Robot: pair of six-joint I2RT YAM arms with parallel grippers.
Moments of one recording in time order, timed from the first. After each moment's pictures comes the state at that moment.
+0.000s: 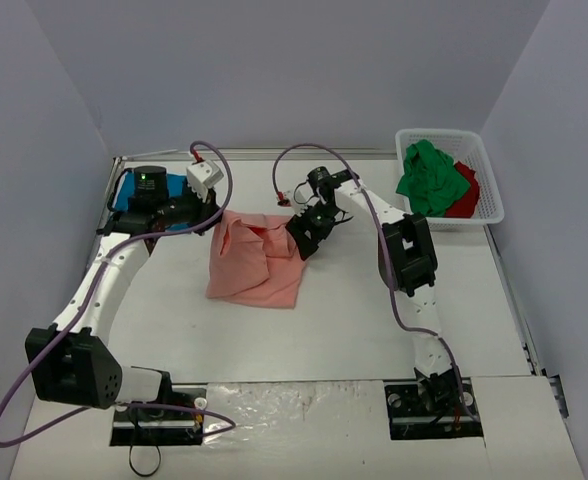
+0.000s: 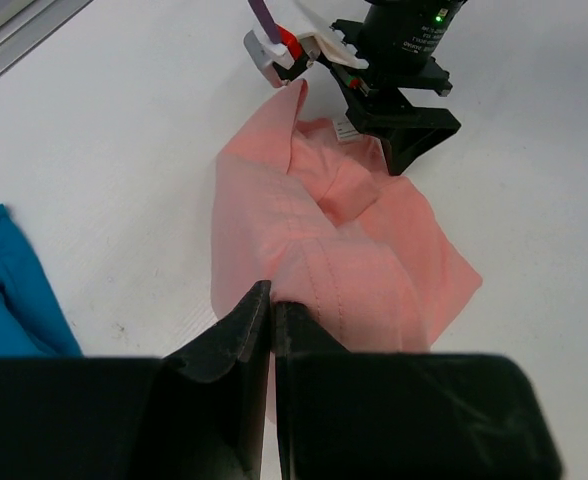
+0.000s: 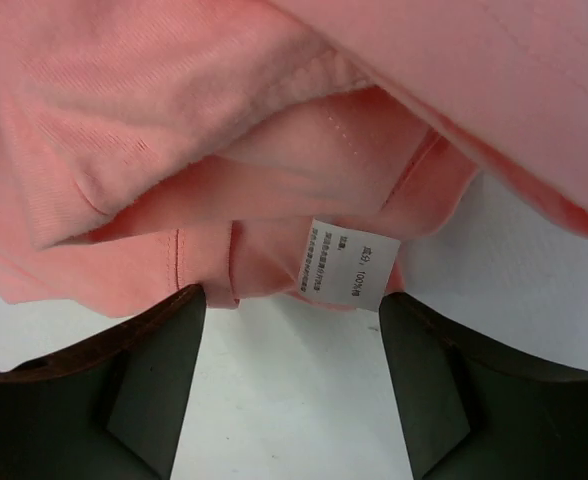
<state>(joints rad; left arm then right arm) -0.14 1.33 1.21 -0.46 0.69 0.34 0.46 2.34 1.95 -1.00 -0.48 -0.52</state>
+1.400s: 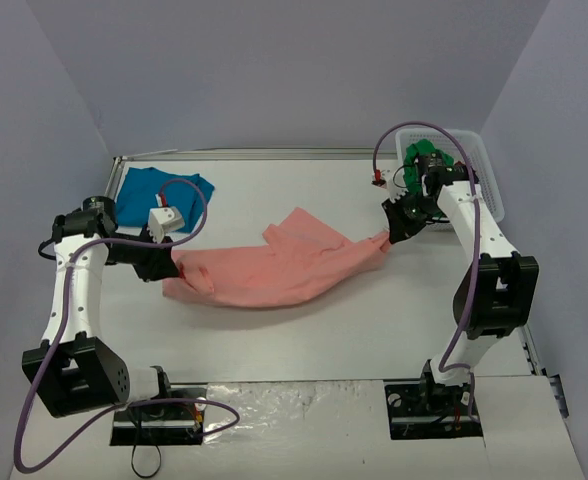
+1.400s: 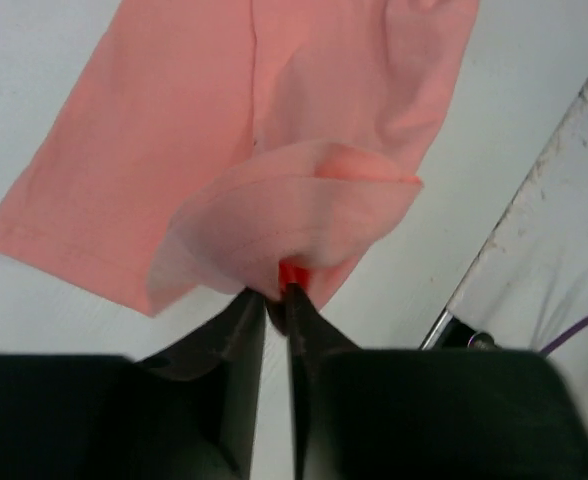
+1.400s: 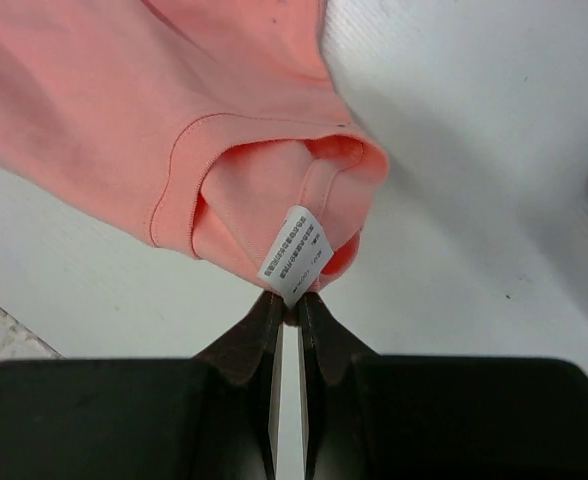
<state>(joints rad) 0.22 1.29 1.29 -1.32 0.81 1.00 0.05 1.73 1.53 -1.09 -0.41 -0.61</state>
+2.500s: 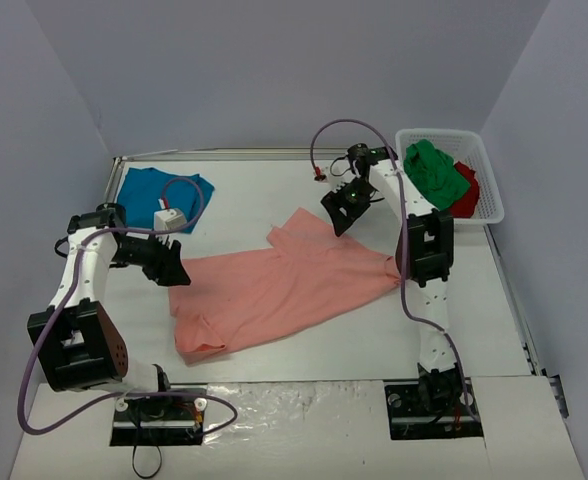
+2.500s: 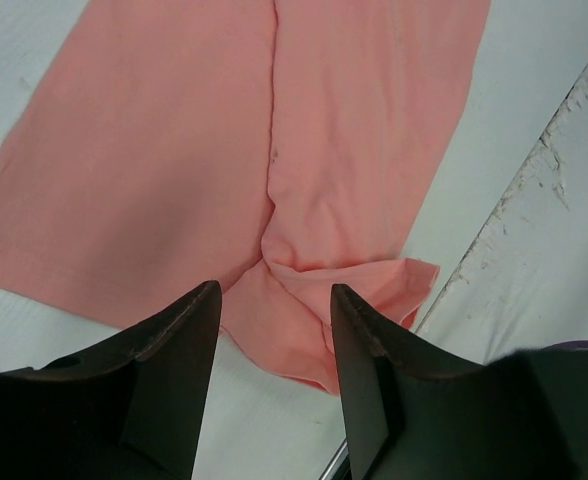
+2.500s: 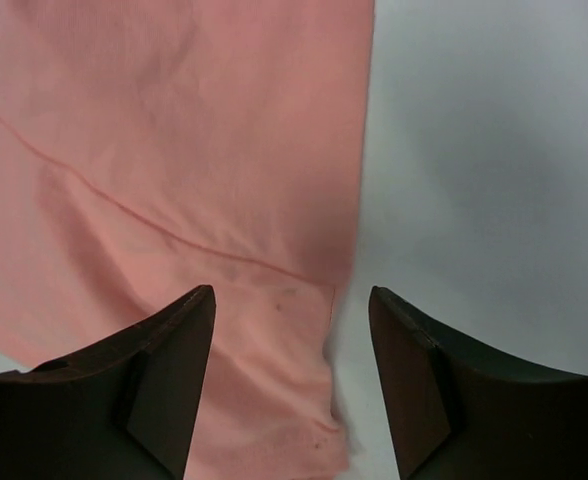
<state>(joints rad) 0.22 1.43 1.19 -1.23 0.86 0.91 0.26 2.35 2.14 -1.20 -0.39 -0.59</state>
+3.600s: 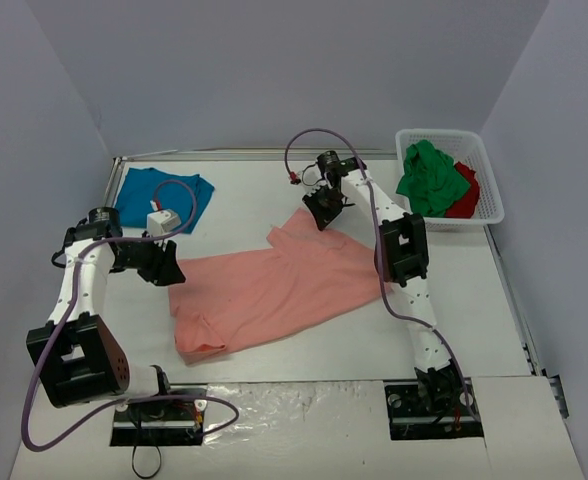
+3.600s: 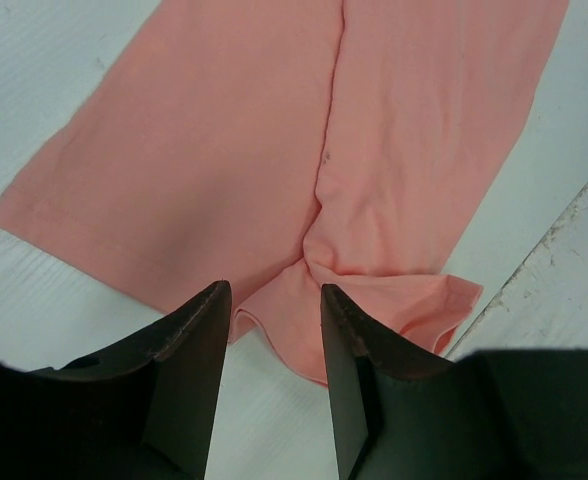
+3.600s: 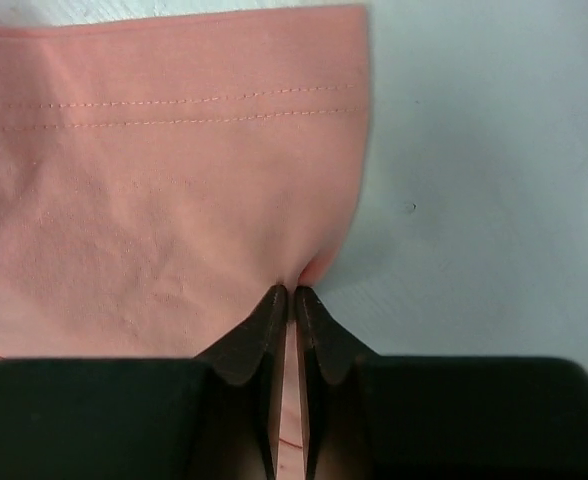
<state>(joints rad) 0.26 1.36 1.10 -1.07 0.80 0.79 0.39 2.56 2.33 -1.05 -0.29 -0.44</state>
